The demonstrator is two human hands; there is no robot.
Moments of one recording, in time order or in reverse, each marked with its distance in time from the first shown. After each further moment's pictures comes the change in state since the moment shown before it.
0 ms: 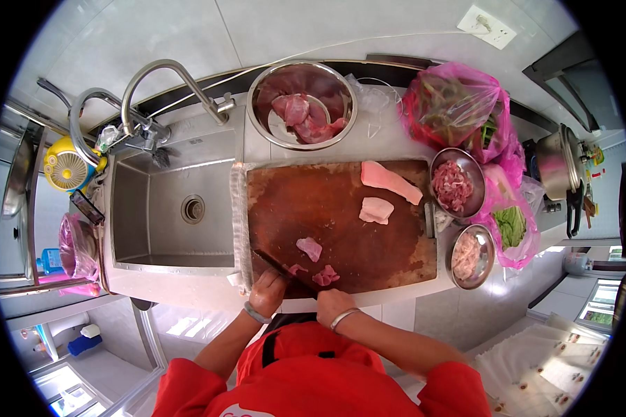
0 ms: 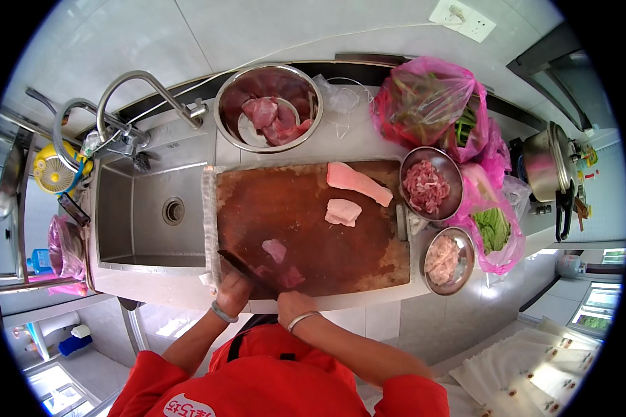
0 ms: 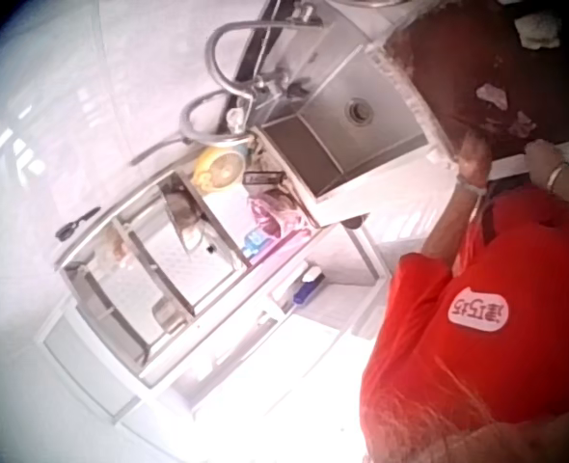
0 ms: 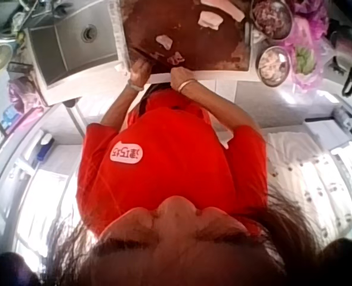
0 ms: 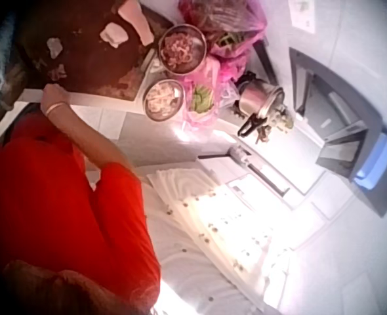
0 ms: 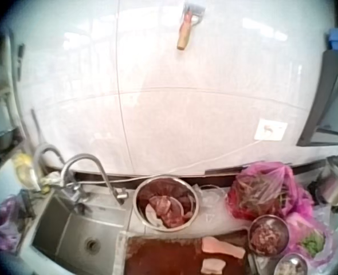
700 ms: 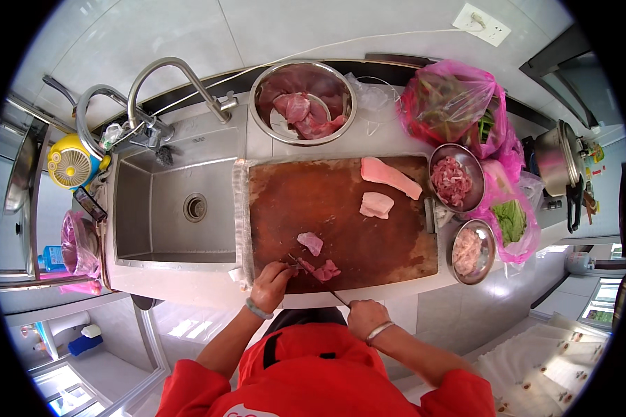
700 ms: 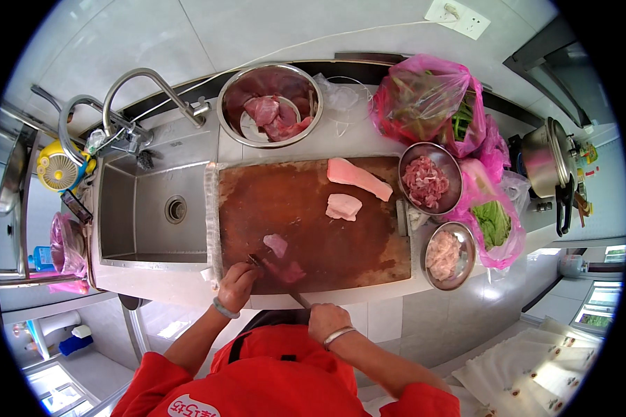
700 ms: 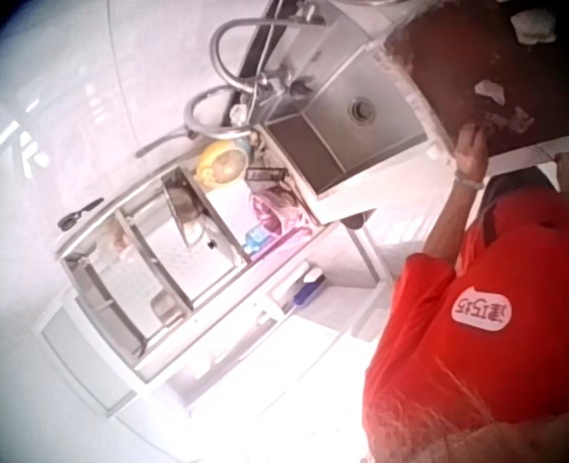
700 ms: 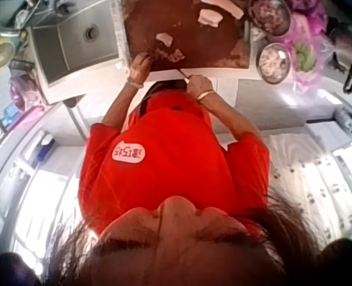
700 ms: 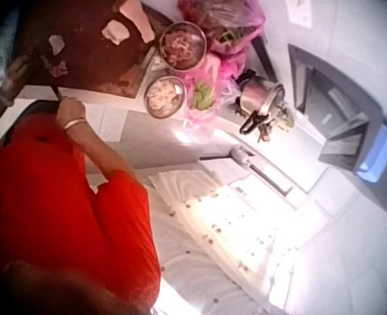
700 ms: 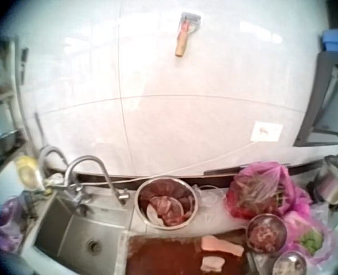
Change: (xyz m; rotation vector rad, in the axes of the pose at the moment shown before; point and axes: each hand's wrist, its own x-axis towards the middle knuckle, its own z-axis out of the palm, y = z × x) left_hand 0.013 0.011 -0.010 -0.032 0.044 0.042; right_hand -0.053 0.038 0.010 -0.024 0.069 0.152
